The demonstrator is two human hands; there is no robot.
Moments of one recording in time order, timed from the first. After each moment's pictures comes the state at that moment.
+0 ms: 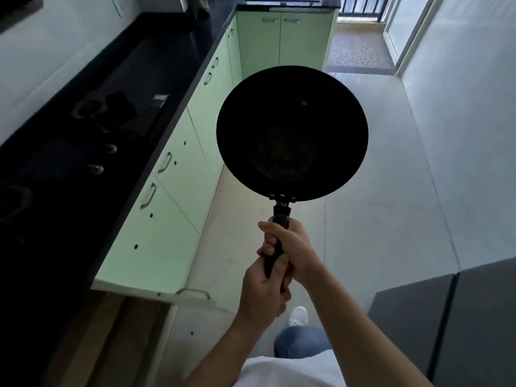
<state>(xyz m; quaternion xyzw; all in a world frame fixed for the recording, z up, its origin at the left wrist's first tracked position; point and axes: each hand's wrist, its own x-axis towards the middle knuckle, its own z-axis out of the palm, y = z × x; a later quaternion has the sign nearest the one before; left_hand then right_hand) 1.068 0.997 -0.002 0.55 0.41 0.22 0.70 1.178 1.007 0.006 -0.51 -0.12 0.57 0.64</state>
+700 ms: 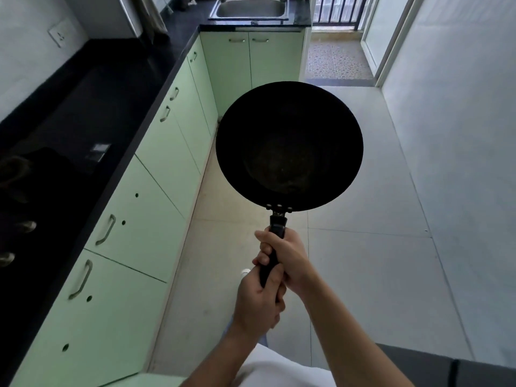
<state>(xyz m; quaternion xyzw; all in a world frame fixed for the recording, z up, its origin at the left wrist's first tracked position) 1.290 1.130 -0.009 0.56 0.41 0.19 0.69 1.401 1.130 -0.009 -0.50 -0.11 0.55 0.66</state>
